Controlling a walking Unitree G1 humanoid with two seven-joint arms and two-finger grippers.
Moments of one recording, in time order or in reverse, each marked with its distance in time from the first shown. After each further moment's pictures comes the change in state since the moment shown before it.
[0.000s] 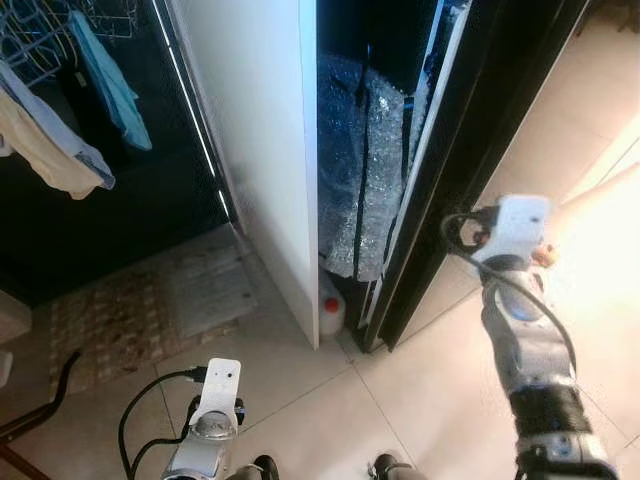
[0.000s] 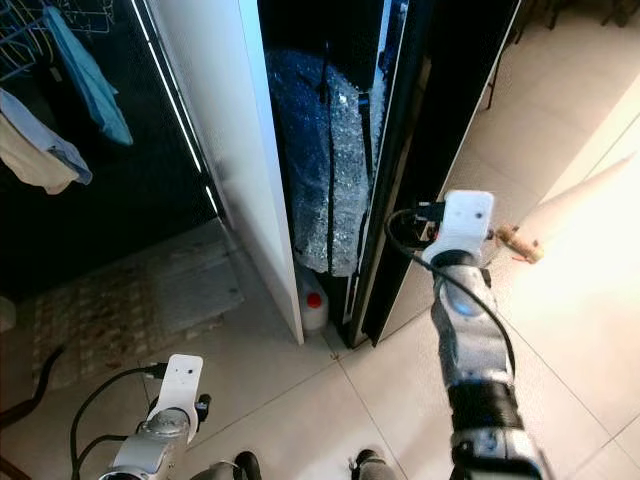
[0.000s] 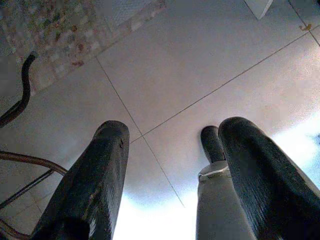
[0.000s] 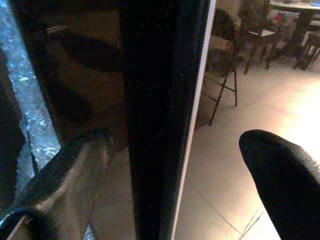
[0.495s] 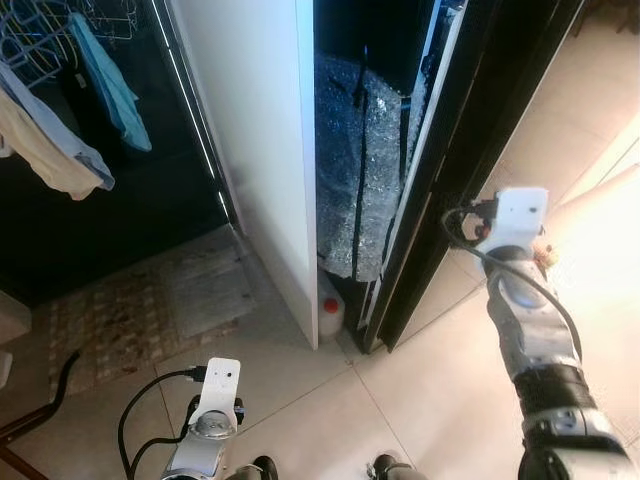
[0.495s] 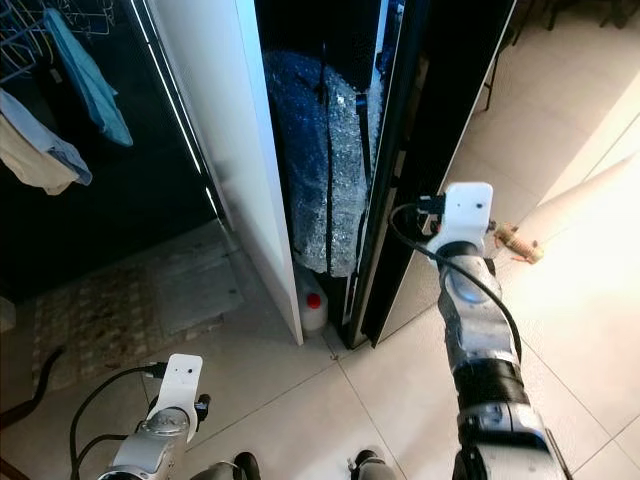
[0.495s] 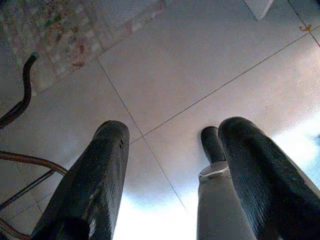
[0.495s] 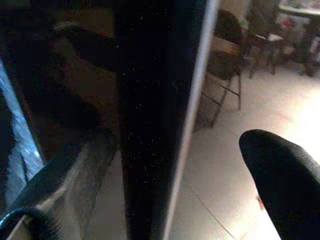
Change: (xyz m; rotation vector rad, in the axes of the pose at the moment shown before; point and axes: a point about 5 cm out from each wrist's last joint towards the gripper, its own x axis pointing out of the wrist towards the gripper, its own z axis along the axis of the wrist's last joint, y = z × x) left arm 0.000 0.001 0.000 0.001 0.001 0.001; right arm 0.015 -0.003 0.004 -0.034 -0.005 0.048
